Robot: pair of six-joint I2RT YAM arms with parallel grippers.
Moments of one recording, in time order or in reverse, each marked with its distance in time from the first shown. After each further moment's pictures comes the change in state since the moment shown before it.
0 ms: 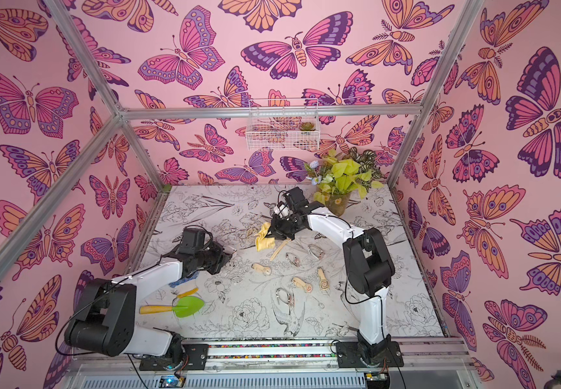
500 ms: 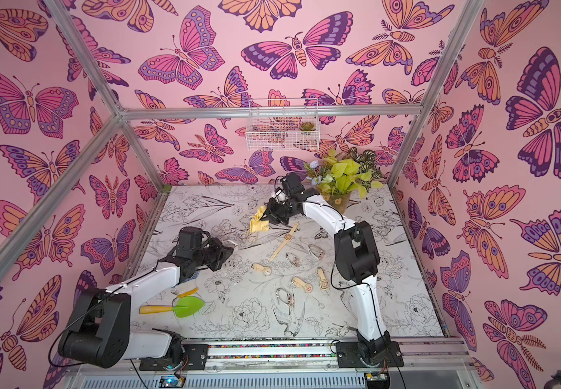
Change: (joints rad) left arm -0.005 -0.081 -0.043 0.143 0.054 -0.019; right arm -0.030 0.179 0.293 -0.031 -0.038 0.090
